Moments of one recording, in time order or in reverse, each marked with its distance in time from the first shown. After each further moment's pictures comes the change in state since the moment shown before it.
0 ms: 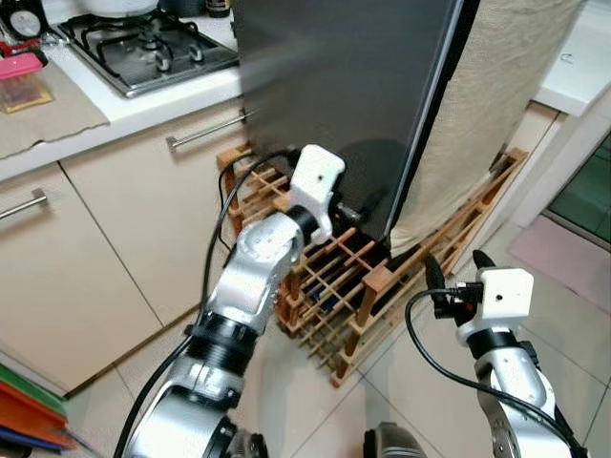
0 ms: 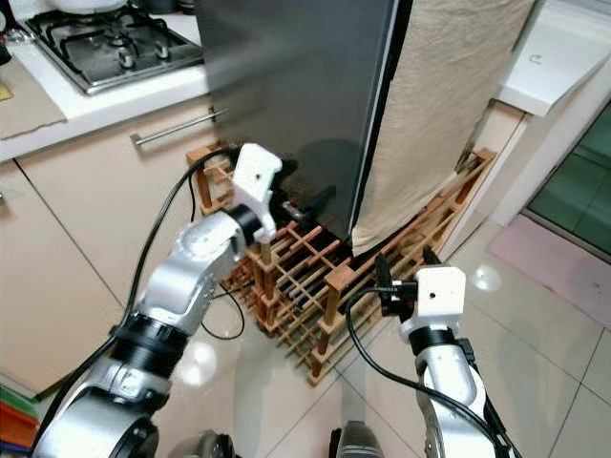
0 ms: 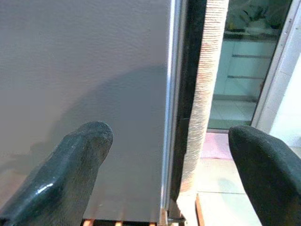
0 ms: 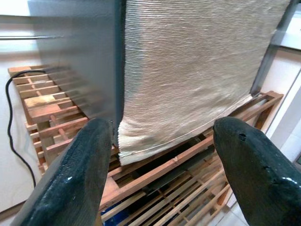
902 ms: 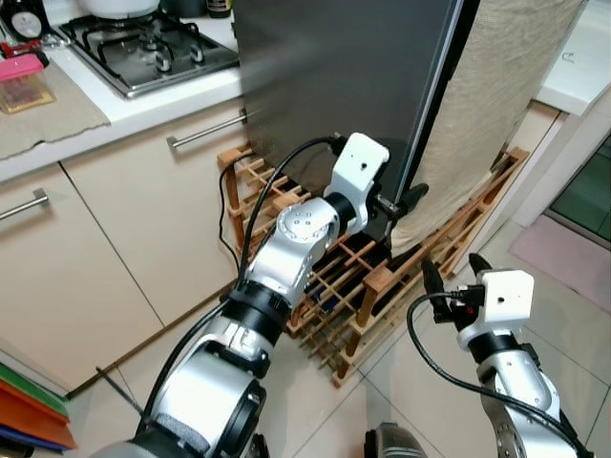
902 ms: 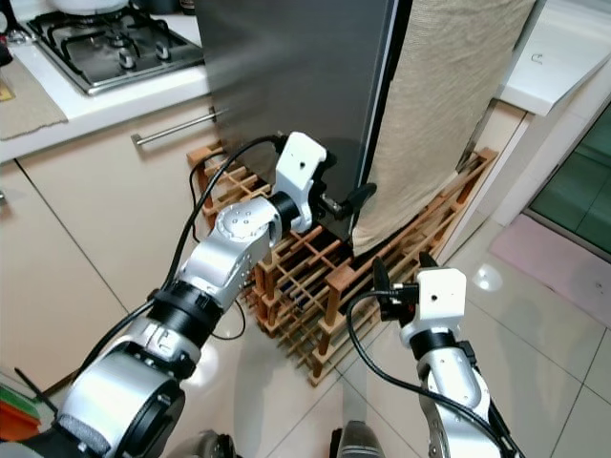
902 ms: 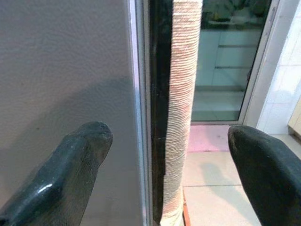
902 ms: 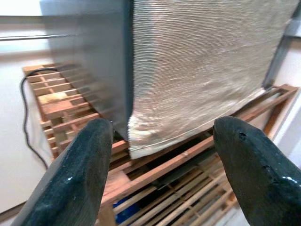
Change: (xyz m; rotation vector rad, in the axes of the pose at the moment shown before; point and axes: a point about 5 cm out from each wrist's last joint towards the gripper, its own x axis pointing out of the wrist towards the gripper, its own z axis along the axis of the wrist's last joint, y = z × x) left arm 0.034 -0.011 0.001 0.021 0.044 -0.062; right arm -0.004 -0.001 -0.001 0.034 0.026 0.042
